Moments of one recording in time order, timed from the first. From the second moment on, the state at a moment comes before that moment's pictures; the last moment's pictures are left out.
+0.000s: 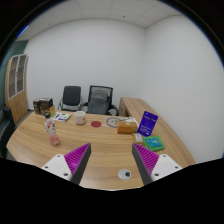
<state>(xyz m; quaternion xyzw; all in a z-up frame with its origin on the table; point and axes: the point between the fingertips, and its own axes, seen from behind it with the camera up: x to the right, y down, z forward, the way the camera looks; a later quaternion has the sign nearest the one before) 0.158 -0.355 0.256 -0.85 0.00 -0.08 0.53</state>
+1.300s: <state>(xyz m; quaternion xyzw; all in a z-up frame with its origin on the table) -0.163 -0.094 0.066 -0.82 0.00 -0.01 0.57</state>
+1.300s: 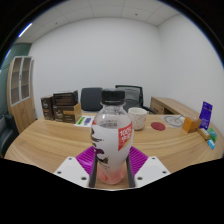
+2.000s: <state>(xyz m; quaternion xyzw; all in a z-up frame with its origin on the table) -0.241 0.028 0.263 -0.71 0.14 0.35 0.59</state>
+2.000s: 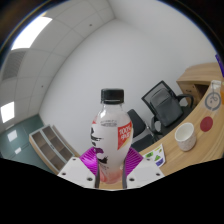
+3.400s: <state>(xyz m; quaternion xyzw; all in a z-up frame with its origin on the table) 0.024 0.153 0.275 -0.73 0.06 0.18 0.66</state>
